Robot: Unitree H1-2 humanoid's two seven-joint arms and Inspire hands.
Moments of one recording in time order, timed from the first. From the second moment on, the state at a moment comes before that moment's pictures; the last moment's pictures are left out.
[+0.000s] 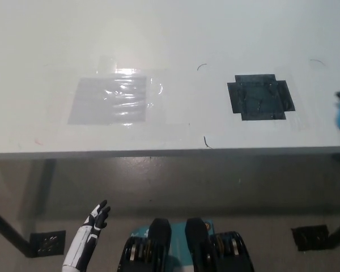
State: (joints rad) left_arm 0.01 0.13 -0.05 0.27 0.11 -0.24 -0.03; right_arm -0.91 -0.43 -0.24 1.38 0.18 -0.24 -0.04
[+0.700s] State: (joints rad) left_arm 0.00 0.13 -0.05 0.28 0.11 -0.24 -0.03; right_arm -0.94 -0.36 -0.24 1.38 0.18 -0.25 -0.04
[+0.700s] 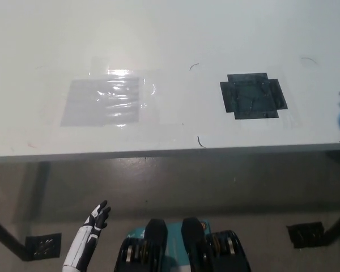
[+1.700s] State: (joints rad) left_arm 0.00 0.14 -0.05 0.28 0.11 -0.24 -0.04; right_arm -1.04 -0.15 -0.14 1.37 0.15 -0.25 -0.05
